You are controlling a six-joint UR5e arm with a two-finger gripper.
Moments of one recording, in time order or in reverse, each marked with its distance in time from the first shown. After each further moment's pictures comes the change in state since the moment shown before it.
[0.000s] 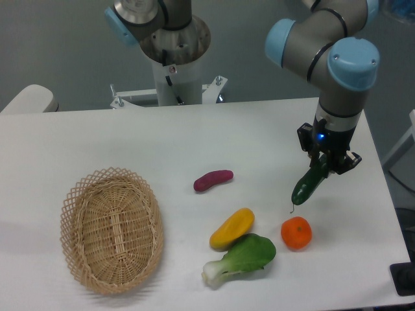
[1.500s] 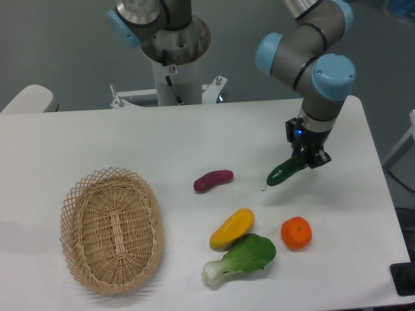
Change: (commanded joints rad) arm 0.035 0.020 -0.305 0.152 -0.003 0.364
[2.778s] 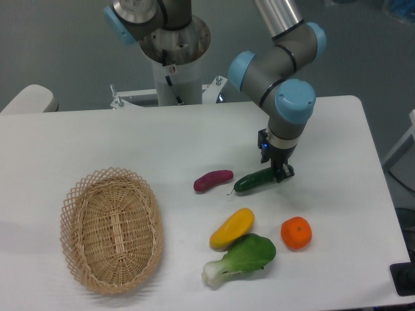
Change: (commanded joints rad) arm -0.060 0.020 -0.017 0.061 -0.003 -0.063
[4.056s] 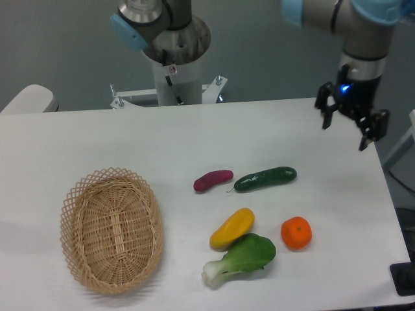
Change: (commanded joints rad) arm 0.264 0.077 0.339 -0.294 -0.131 0.142
